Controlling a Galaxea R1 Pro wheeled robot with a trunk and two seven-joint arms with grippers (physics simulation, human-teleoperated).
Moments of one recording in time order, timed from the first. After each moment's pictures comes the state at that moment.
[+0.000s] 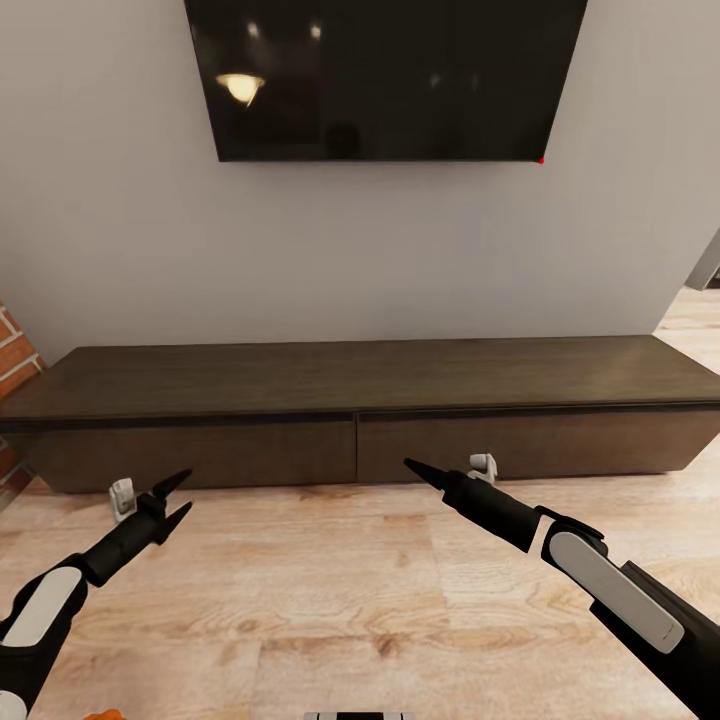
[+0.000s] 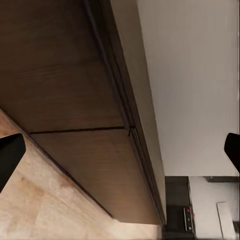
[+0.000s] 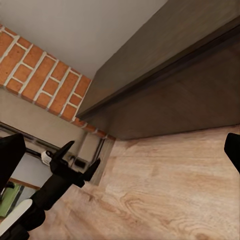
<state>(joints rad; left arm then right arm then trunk) -0.47 0.31 0.24 -0.84 1.23 0.65 -0.51 -0.54 -0.52 0.65 -1.53 -1.48 0.27 0.16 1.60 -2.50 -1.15</state>
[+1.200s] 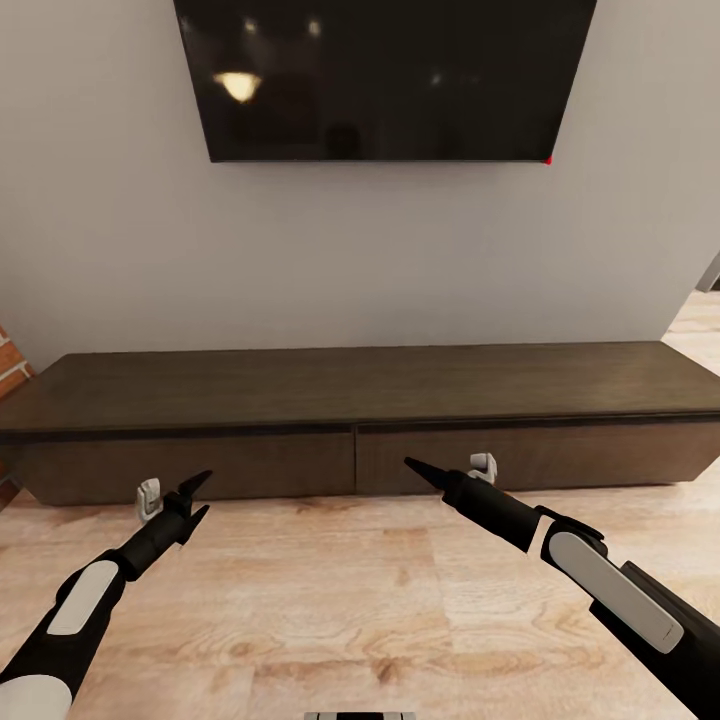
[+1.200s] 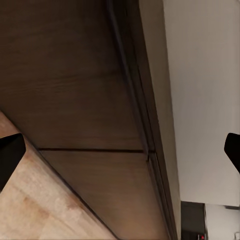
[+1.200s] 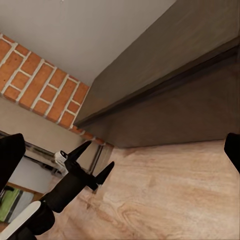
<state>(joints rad) -0.51 0.22 0.24 -0.81 1.22 0.53 -0.37 -0.54 -0.52 0.65 -1.53 -1.48 0.26 0.16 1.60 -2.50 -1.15</state>
